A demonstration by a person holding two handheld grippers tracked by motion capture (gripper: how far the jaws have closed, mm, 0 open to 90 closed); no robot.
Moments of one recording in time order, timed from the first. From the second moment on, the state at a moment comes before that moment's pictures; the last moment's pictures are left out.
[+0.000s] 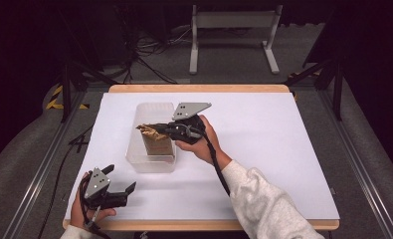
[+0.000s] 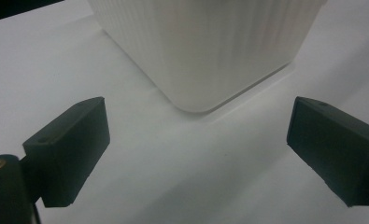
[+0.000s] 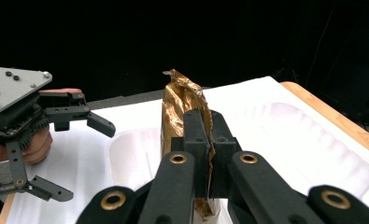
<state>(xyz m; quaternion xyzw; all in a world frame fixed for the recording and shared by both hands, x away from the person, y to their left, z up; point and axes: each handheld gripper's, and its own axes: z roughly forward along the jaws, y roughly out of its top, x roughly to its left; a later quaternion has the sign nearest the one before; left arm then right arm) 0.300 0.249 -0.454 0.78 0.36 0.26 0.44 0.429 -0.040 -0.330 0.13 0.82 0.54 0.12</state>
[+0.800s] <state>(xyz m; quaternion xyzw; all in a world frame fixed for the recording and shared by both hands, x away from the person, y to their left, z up) 0.300 0.248 -0.454 0.78 0.37 0.26 0.44 0.424 -0.053 -0.321 0.14 0.83 0.52 0.14</state>
